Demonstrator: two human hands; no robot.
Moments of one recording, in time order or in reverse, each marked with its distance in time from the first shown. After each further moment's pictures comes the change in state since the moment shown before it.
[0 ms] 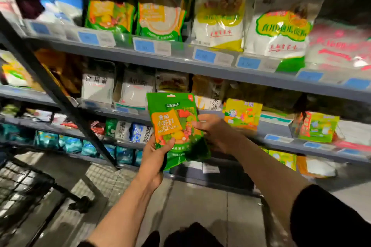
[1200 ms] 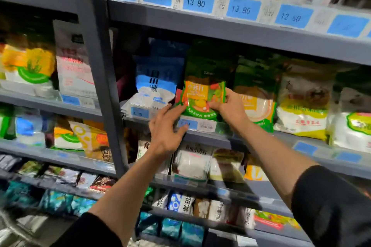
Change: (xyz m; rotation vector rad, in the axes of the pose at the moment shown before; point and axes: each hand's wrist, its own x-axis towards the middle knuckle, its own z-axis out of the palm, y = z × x) left_hand 0.185 0.292 -0.127 1.045 -0.053 0.815; right_hand 0.190 -0.252 0.155 -0.222 0.540 -0.471
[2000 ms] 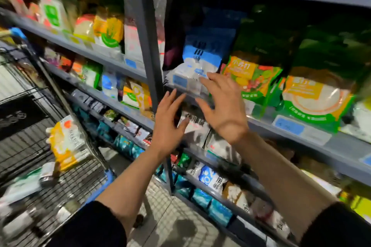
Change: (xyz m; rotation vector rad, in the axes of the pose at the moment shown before) left_hand -0.088 -0.015 -0.023 0.163 0.299 -0.091; right_hand -0.066 -0.007 0.059 -0.420 -0.145 -0.854
